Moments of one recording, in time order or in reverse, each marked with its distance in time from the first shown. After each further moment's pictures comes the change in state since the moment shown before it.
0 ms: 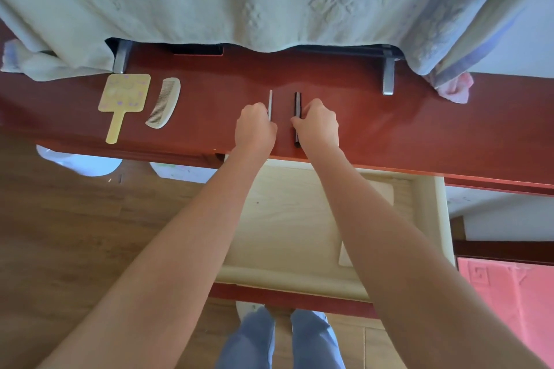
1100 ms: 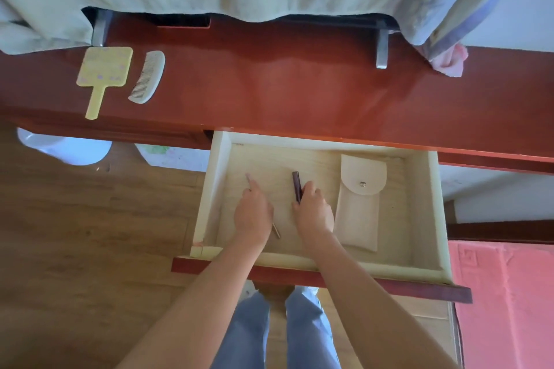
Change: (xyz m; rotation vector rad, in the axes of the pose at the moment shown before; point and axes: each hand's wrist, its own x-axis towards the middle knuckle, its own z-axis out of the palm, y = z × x) left_hand -0.138 -0.093 0.104 0.102 -0.230 -0.086; right_hand -0.102 0.143 0.073 -0.373 -0.187 0.118
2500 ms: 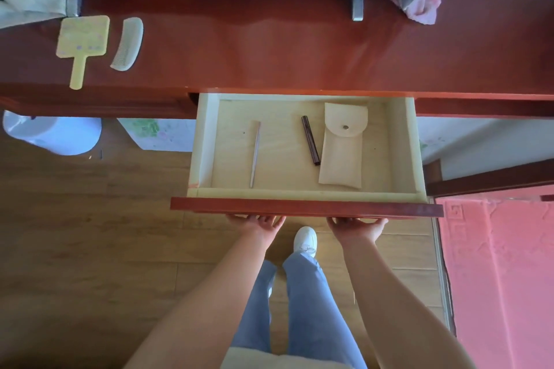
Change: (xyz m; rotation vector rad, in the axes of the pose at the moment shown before) left_hand -0.077 -0.023 0.044 -2.082 -0.250 -1.024; right_hand -0.059 0.132 0.026 2.403 0.081 0.757
